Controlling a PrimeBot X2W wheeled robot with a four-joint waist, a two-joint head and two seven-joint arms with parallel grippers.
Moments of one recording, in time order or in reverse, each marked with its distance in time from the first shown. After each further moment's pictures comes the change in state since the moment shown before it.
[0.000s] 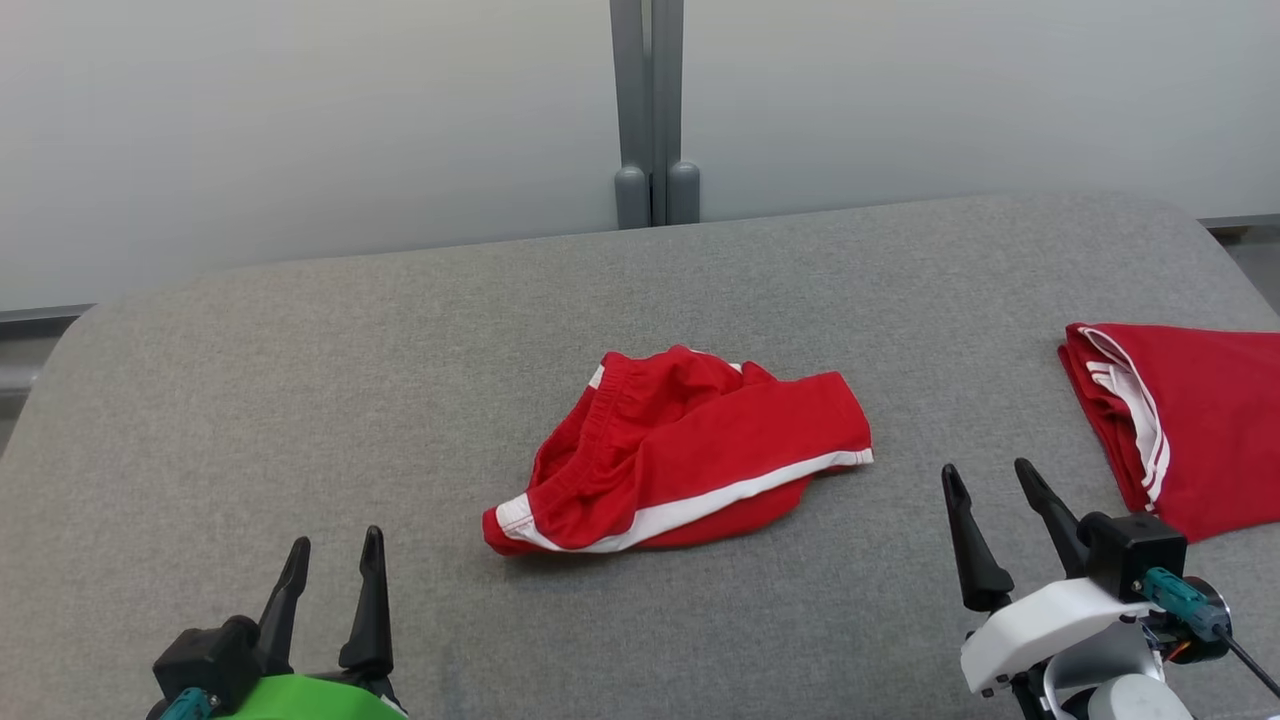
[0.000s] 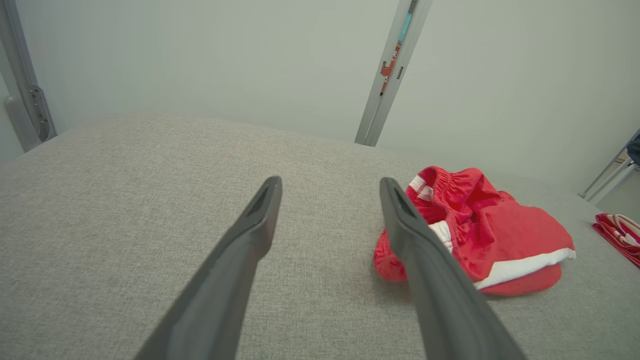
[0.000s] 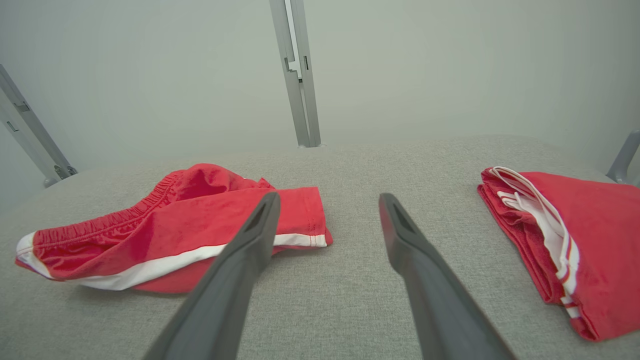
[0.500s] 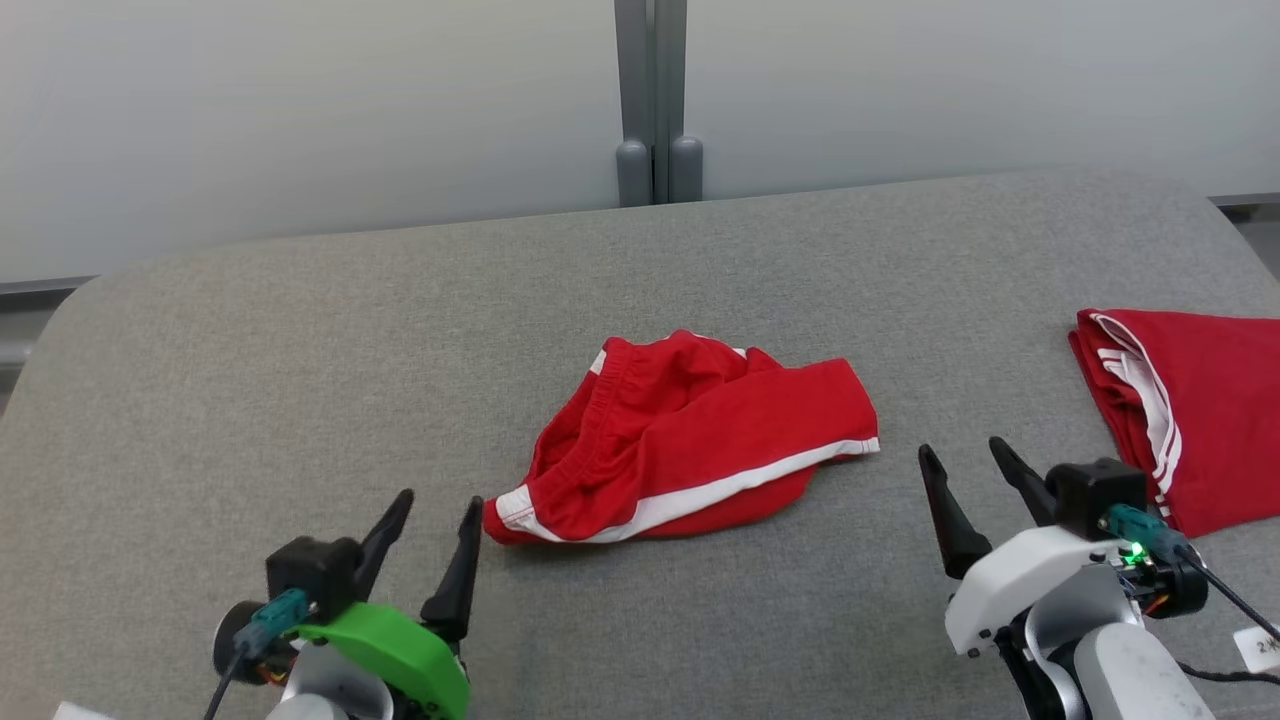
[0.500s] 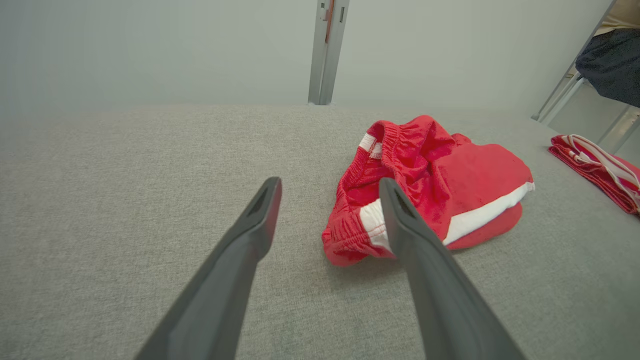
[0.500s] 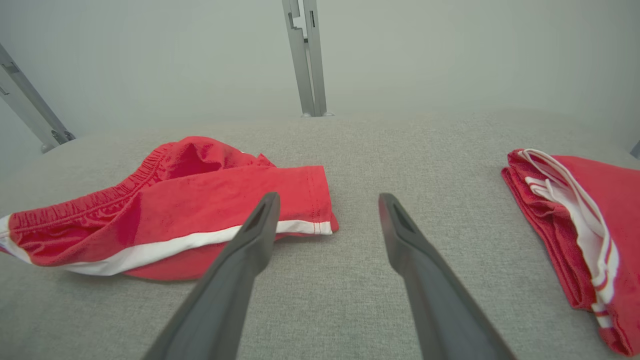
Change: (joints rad) left arm -0.127 0.079 -0.213 0.039 -0.019 -0.001 0.110; right arm -0.088 -0.032 0.042 0.053 0.024 0.000 0.104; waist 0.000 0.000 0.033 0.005
